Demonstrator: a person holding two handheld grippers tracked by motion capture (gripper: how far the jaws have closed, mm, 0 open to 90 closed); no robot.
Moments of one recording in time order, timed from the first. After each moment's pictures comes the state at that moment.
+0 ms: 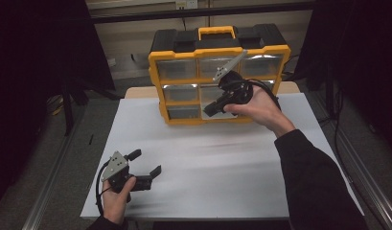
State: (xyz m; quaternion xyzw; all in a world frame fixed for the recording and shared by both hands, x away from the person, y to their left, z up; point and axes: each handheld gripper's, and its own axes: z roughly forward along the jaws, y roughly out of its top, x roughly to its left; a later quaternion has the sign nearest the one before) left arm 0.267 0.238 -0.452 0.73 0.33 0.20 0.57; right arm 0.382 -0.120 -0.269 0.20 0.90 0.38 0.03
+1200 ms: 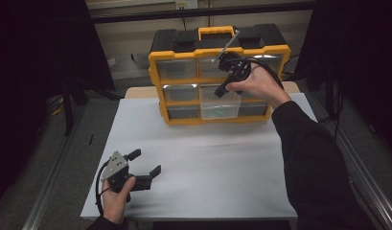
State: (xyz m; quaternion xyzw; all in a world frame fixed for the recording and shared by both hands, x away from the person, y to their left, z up) left arm 0.267 0.239 -0.451 0.73 0.33 0.20 0.57; right arm 0.444 -0.127 -0.259 0.27 0.92 0.26 0.06
